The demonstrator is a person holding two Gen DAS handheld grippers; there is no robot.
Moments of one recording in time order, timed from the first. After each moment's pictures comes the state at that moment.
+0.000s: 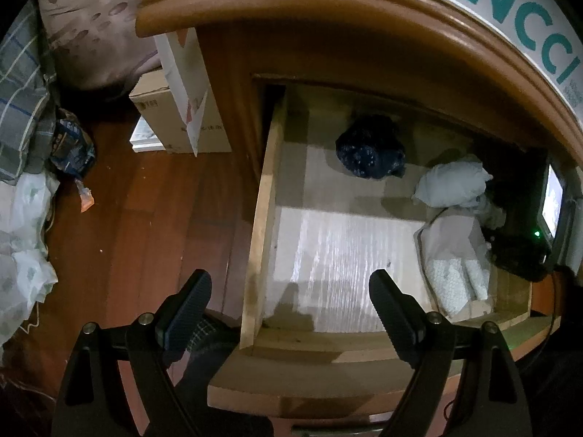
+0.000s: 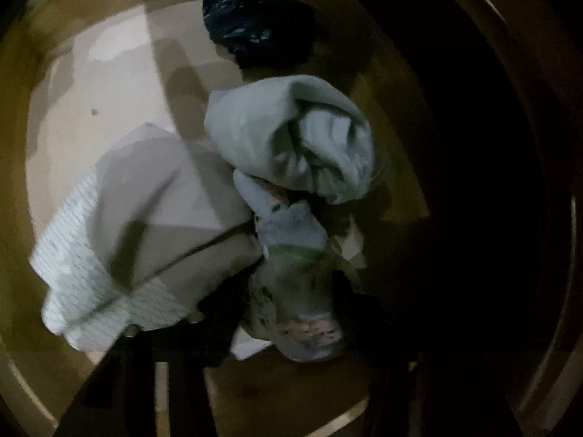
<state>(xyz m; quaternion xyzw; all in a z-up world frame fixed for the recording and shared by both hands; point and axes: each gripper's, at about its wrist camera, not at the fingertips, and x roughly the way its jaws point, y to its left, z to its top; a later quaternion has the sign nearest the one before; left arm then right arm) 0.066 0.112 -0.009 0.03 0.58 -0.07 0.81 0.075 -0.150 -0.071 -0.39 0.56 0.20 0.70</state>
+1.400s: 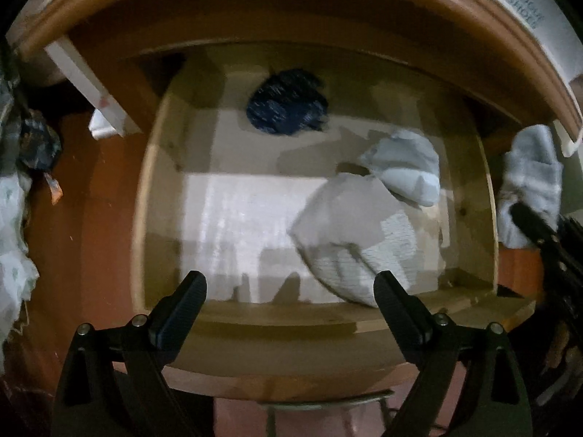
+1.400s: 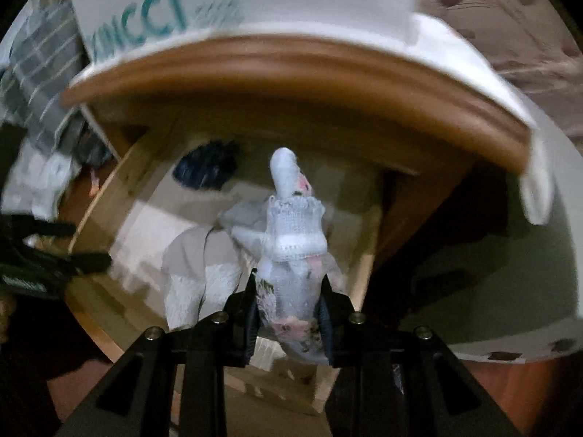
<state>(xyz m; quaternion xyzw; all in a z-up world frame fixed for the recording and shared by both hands) 0.048 0.029 -0.030 0.03 0.64 -0.12 0.76 -0.013 -0.207 0.048 -0.01 0.50 0.06 0.87</state>
